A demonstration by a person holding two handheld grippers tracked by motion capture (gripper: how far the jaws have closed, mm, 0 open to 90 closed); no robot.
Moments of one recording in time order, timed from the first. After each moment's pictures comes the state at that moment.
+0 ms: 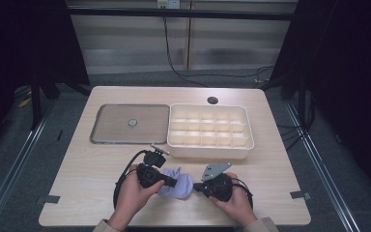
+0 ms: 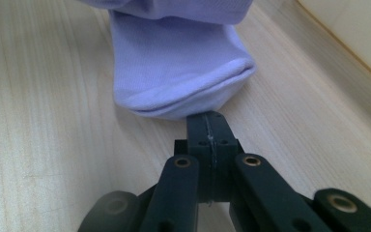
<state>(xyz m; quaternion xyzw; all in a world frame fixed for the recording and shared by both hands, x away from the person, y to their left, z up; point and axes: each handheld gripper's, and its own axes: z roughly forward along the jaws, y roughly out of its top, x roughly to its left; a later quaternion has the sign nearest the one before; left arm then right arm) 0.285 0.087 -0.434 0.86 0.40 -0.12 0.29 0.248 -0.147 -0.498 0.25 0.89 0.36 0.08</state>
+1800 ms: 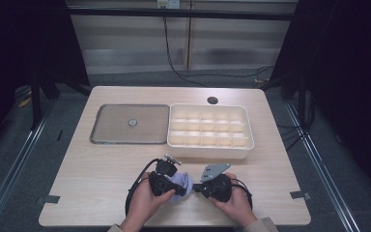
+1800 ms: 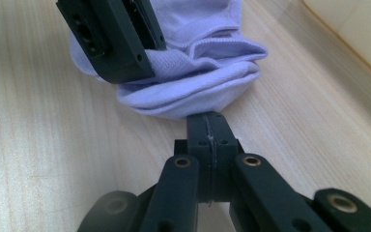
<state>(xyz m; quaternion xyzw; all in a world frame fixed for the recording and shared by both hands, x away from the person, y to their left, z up) 0.274 0.059 -0.464 0.88 0.38 -0.12 0.28 0.247 -0.145 -0.498 0.24 0.90 0.36 0.07</state>
